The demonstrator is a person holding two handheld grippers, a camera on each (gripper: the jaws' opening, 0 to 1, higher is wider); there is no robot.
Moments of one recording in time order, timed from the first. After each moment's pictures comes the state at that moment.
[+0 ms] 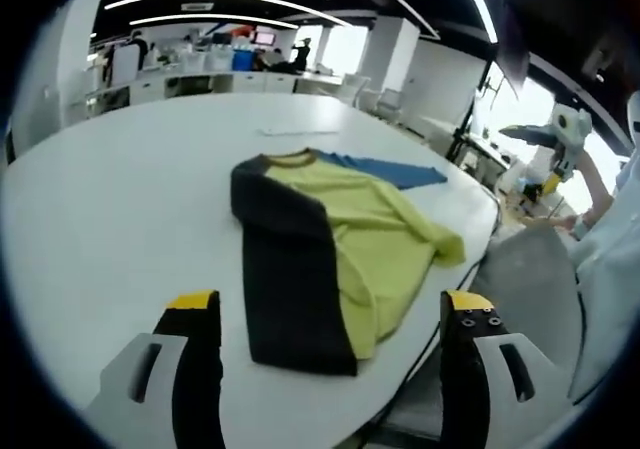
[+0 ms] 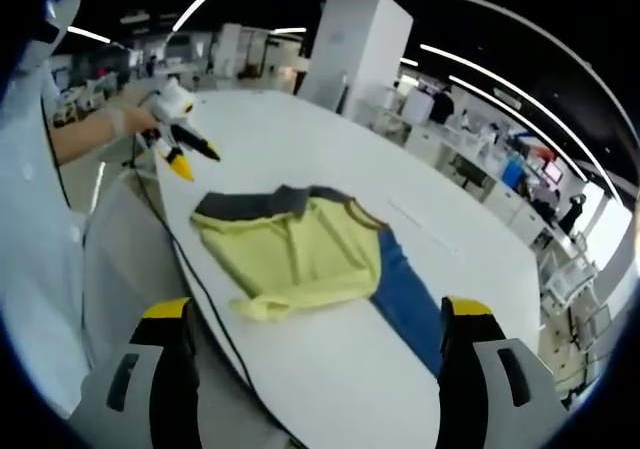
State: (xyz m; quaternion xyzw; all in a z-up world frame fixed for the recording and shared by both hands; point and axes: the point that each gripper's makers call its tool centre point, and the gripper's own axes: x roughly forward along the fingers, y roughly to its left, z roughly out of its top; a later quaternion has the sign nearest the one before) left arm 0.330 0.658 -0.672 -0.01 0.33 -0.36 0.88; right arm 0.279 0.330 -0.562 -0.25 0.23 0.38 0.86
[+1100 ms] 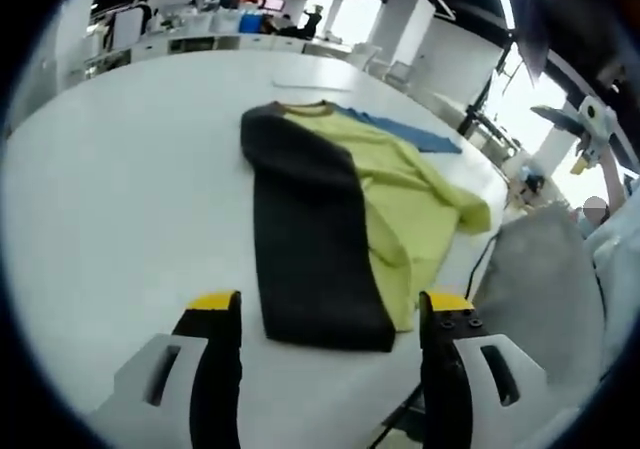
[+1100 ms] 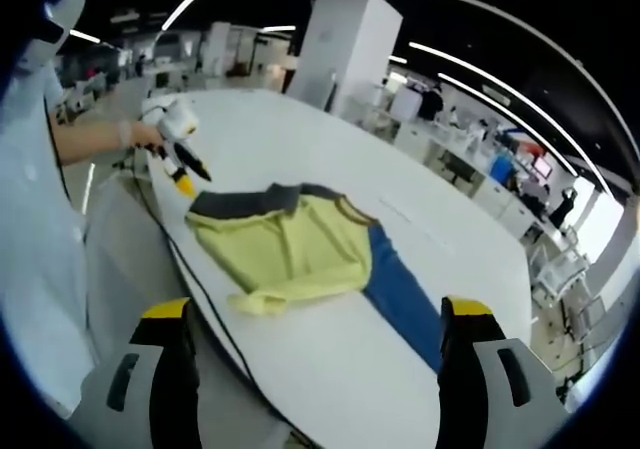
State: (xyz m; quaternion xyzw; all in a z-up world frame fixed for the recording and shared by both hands) left arm 0.326 0.664 -0.723 -0.01 0.40 -0.35 0.85; right arm 0.270 0.322 -0.558 -0.25 0.23 0.35 0.87
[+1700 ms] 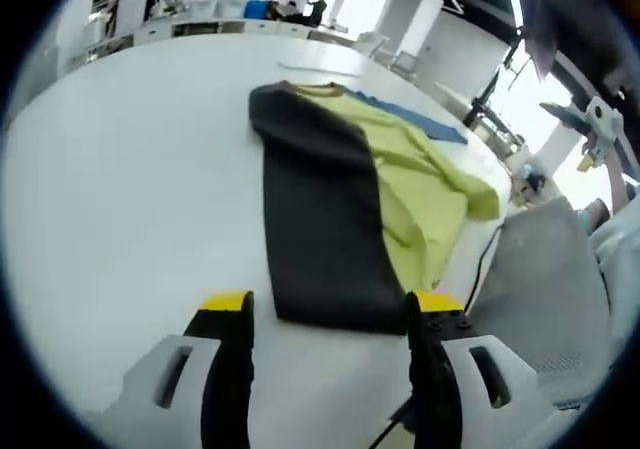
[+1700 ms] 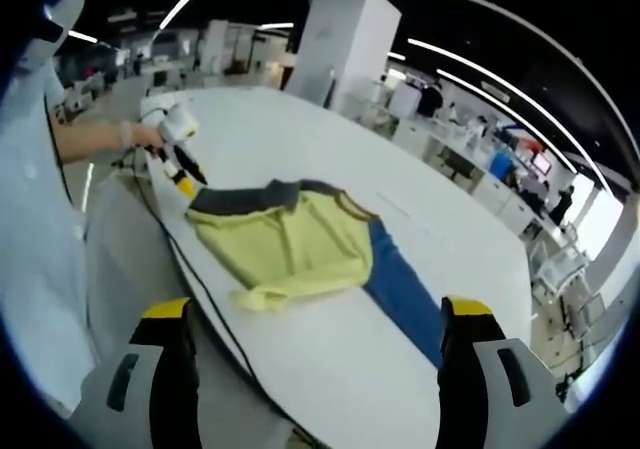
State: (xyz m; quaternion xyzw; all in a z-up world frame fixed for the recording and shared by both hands) left arm 0.320 0.674 -0.741 -0.02 0.43 -0.34 0.84; right arm 0.268 0.320 -0.560 -0.26 0.24 0.35 0.87
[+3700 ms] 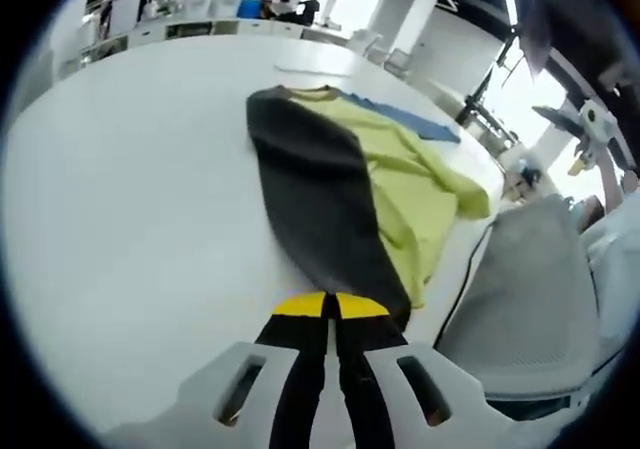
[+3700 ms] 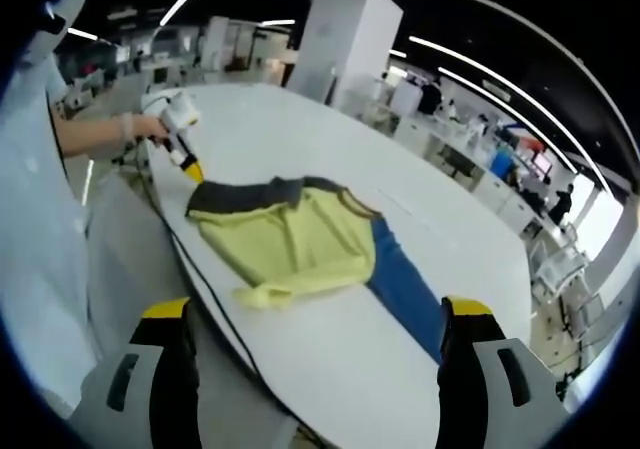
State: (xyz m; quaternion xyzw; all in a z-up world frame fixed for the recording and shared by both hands) left arm 0.322 0.684 -0.728 -0.01 0.43 -0.36 0.83; right arm 0.262 0.321 -0.563 -0.26 0.25 0.34 0.87
